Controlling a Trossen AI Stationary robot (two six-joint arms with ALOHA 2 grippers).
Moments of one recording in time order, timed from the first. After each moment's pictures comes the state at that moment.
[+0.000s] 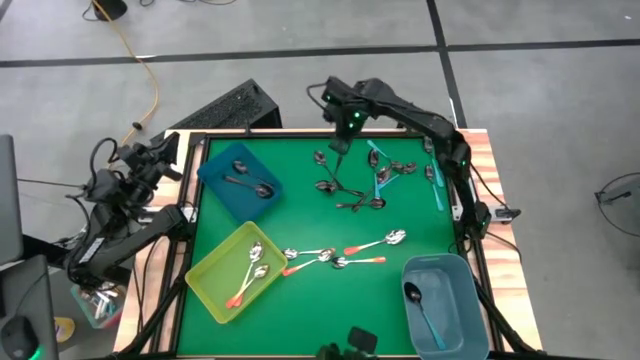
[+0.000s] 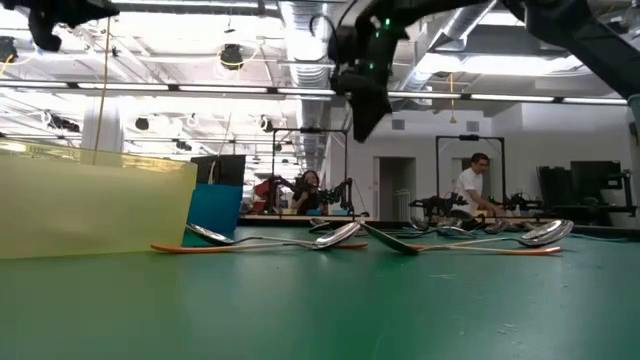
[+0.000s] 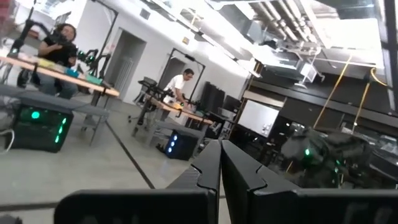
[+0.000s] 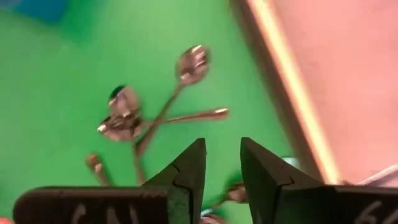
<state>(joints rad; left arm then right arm) 0.68 0.00 0.55 -0.28 -0.32 -0.35 -0.53 2.14 2.23 -1.33 -0.02 -0.11</state>
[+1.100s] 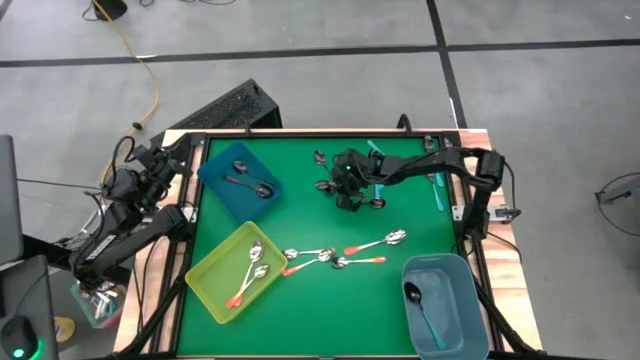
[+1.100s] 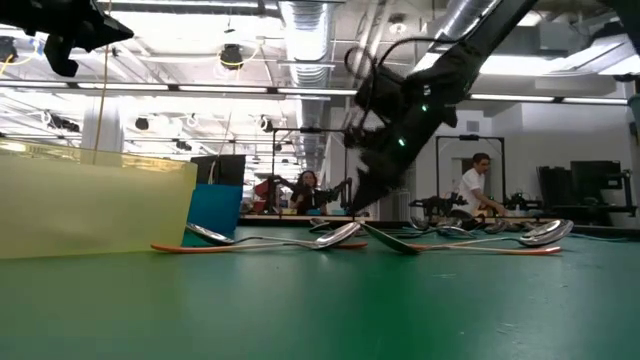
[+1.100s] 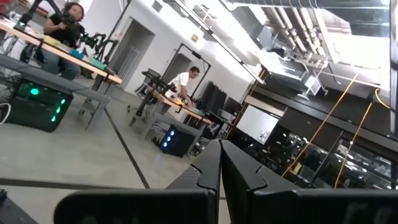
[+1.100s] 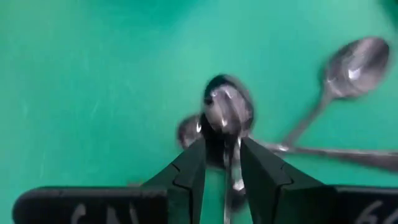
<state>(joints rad) 0.68 0.00 0.42 -0.16 -0.36 -0.47 -0.36 1.84 1.03 -0.08 -0.05 -0.13</state>
